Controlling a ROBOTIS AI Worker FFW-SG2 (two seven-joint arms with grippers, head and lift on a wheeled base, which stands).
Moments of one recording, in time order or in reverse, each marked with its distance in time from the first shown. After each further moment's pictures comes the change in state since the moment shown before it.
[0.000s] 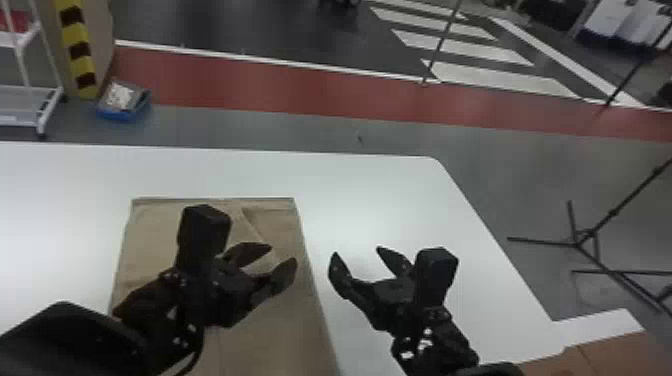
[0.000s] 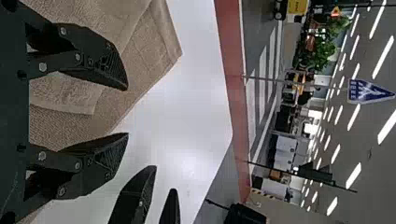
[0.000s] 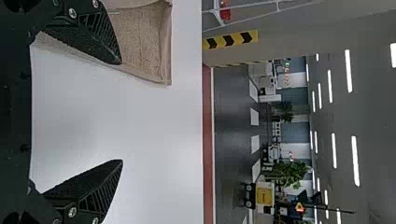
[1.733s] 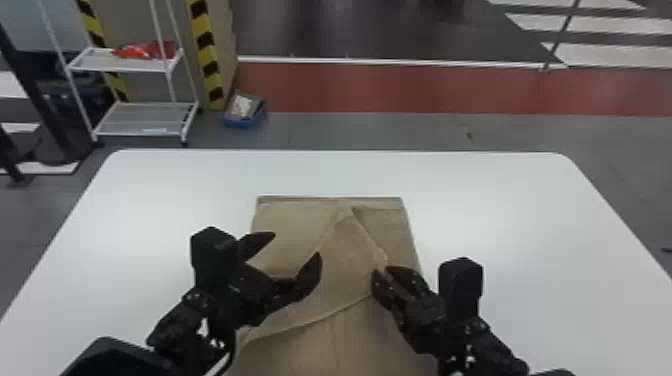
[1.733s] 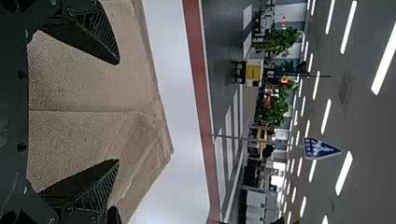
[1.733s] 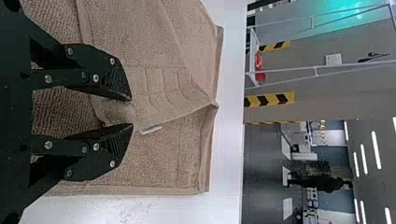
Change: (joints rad) left arm 0.202 0.105 0.219 -0.039 -0.028 -0.322 0.029; right arm -0.099 0.009 0.228 0.134 0.094 0.090 0.048
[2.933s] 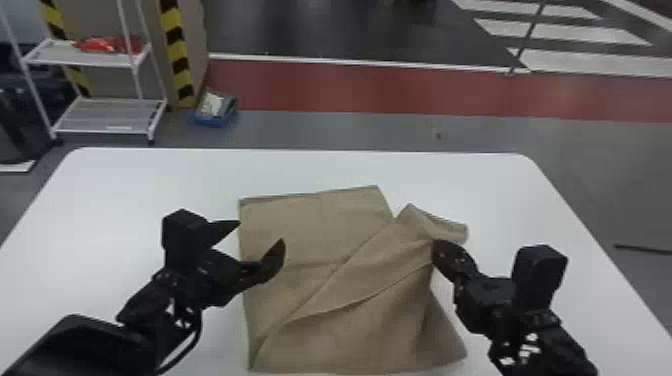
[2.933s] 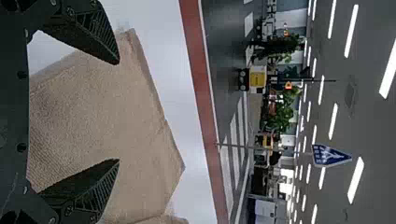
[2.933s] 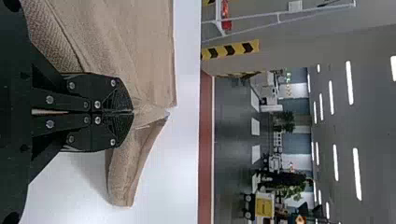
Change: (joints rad) left arm -0.128 -0.011 -0.010 0.151 -0.021 -0.012 0.011; right arm 0.101 -0.007 -0.283 -0.182 -0.078 -0.033 0.016
